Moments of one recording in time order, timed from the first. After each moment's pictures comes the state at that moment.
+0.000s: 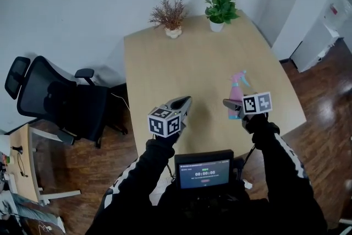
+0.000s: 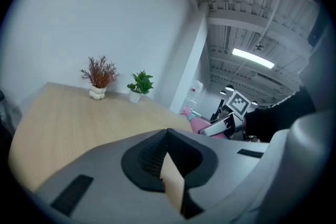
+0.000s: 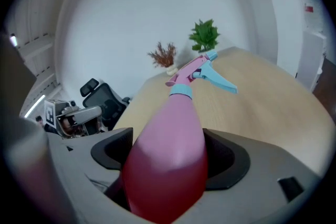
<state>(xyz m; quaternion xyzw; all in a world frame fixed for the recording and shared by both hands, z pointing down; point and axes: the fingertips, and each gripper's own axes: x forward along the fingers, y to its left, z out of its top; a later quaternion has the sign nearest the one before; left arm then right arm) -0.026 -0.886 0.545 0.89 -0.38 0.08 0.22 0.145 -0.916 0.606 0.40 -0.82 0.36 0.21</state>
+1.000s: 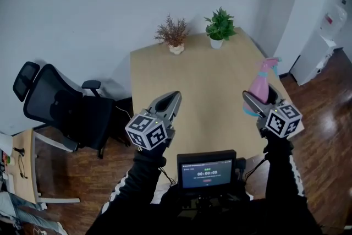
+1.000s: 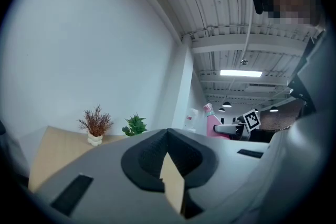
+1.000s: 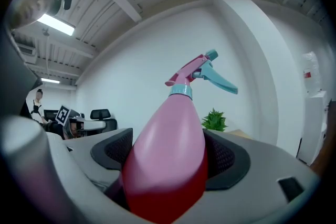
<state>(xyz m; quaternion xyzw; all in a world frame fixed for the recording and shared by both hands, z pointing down) -0.057 -0.811 0.351 0.91 -0.40 -0.05 0.10 0.189 -0.840 0.345 0.46 -0.88 0.07 -0.01</state>
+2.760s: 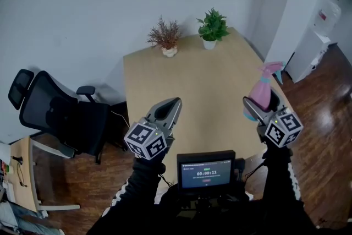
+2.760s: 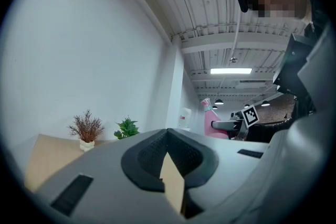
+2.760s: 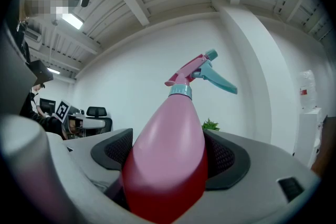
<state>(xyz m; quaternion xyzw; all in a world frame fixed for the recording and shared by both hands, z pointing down) -0.028 -0.808 0.349 0.93 -0.36 -0.04 0.06 0.210 -0.828 0.332 0.48 -0.88 0.01 -0.02</state>
